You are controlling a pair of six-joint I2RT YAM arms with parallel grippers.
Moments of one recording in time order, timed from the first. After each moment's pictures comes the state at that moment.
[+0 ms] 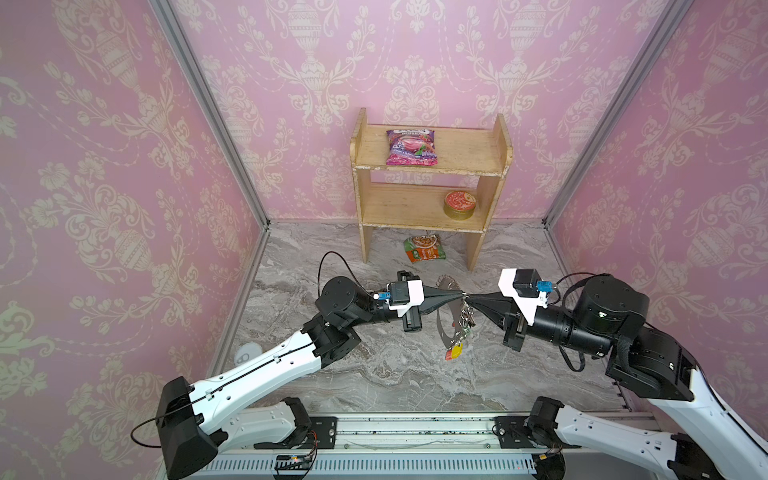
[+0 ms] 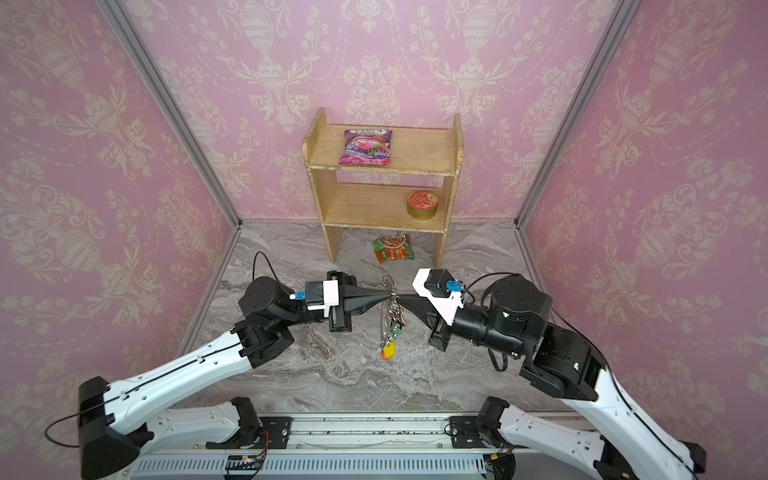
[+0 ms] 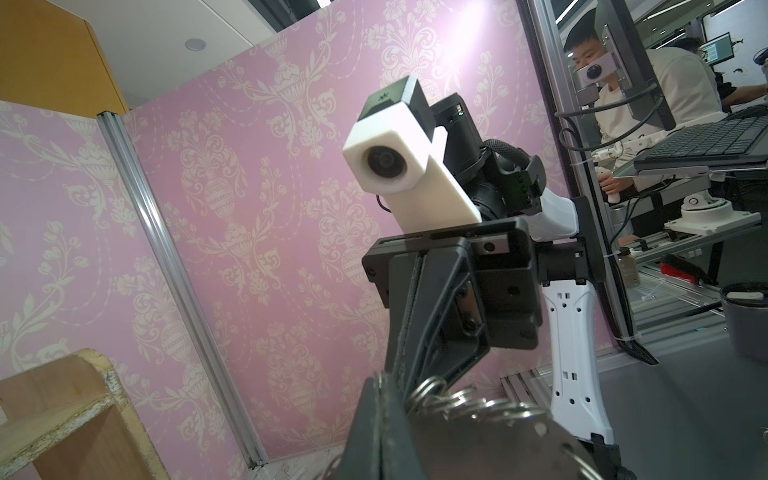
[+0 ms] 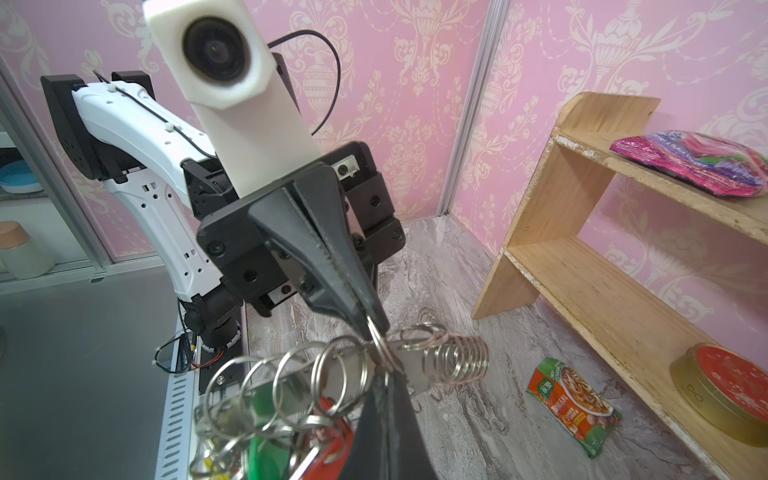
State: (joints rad) left arm -0.93 1.14 0.98 0.56 0.60 0.14; right arm 0.89 0.82 1.30 -0.65 -0.17 -0.15
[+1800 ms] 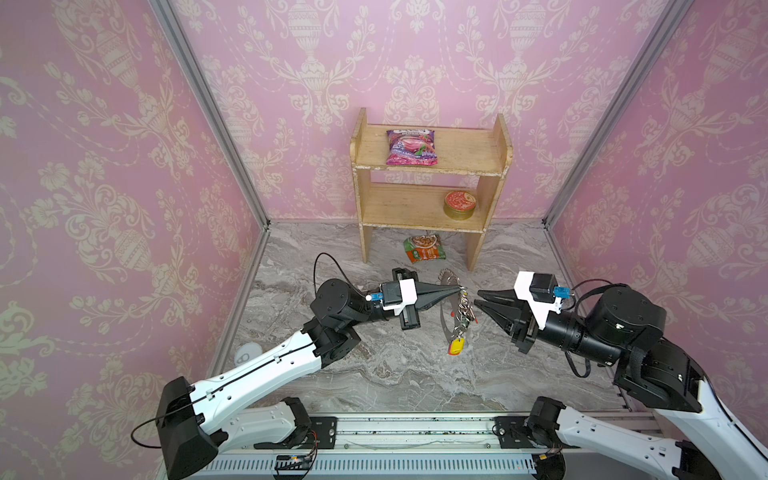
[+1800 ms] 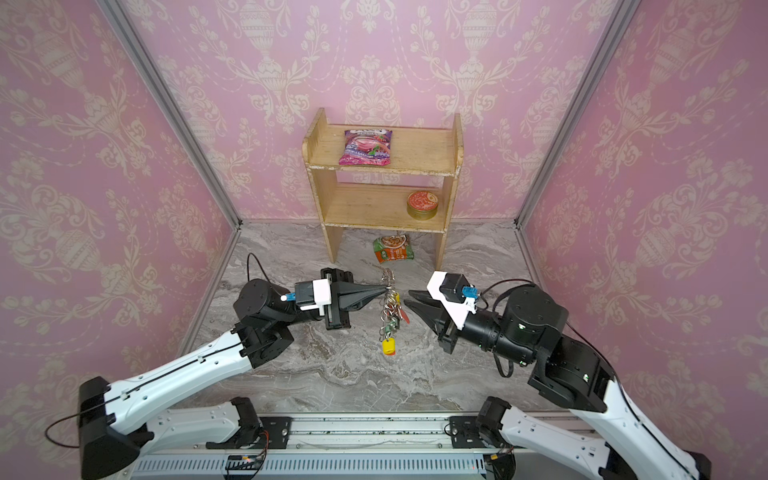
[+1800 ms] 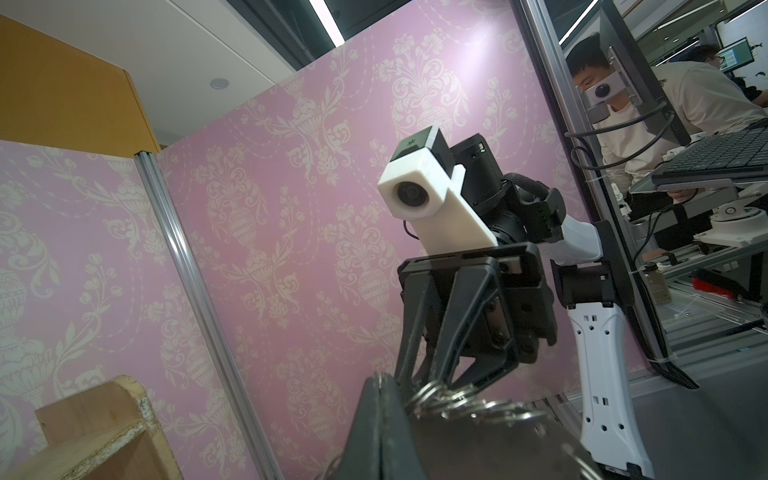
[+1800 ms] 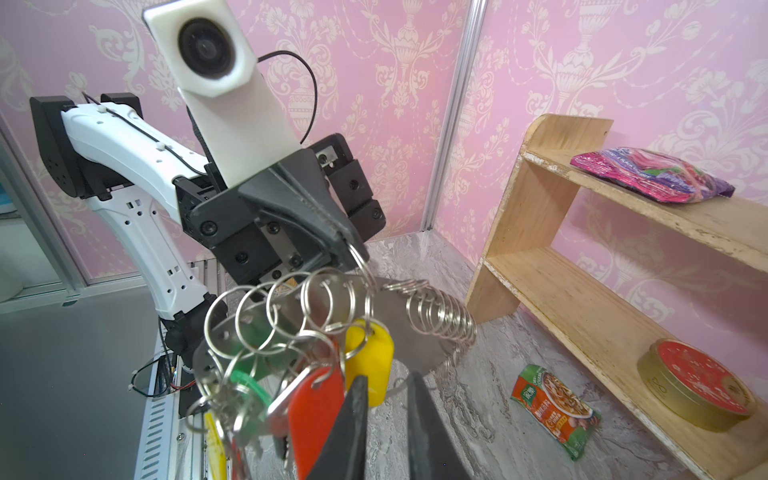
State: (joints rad) left arm -0.92 1.14 0.98 0.65 0.58 0.14; right arm 0.88 0.75 1.25 -0.60 -0.14 -0.16
